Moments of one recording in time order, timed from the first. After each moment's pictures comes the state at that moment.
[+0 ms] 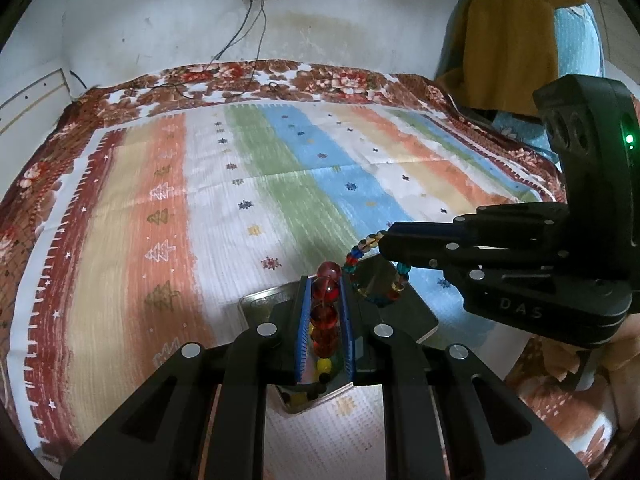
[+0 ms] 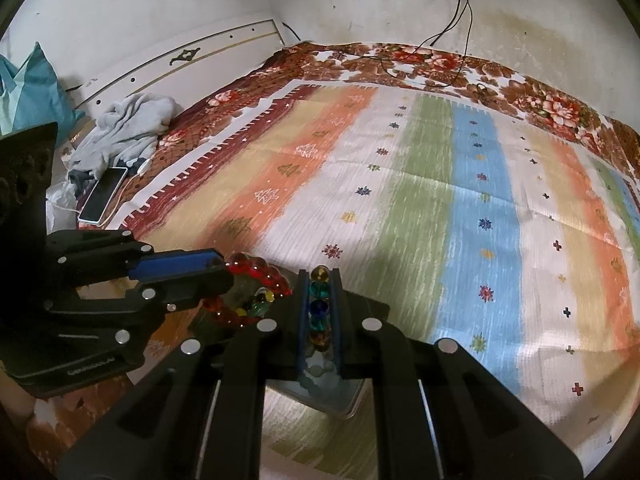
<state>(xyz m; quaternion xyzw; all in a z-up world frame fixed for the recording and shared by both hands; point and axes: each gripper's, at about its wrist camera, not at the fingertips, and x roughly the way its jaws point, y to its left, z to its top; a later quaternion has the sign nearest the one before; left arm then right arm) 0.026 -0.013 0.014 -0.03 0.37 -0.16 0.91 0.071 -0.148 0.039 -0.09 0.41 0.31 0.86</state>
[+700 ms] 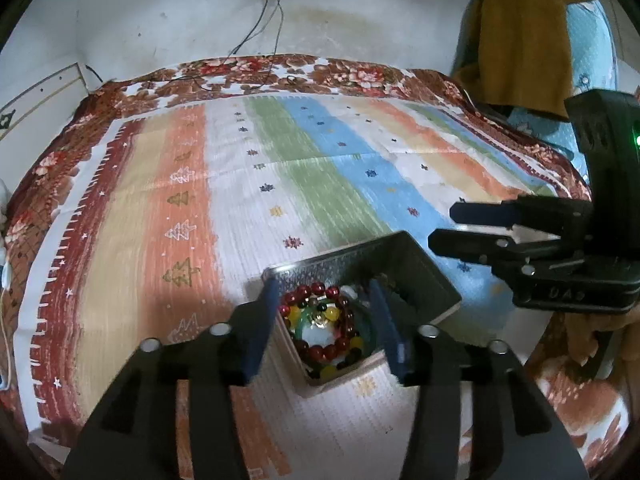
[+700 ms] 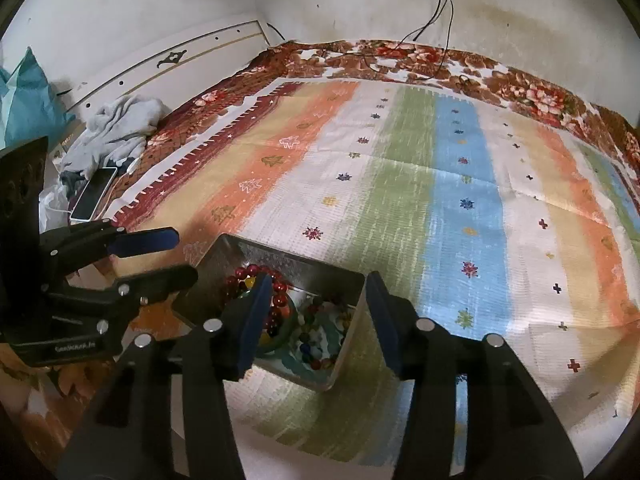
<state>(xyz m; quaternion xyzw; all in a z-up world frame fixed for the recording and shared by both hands) 0.009 -0.004 0.001 -0.02 0.38 -0.13 0.91 0.057 -0.173 0.031 -0.08 0.41 0.28 0.86</state>
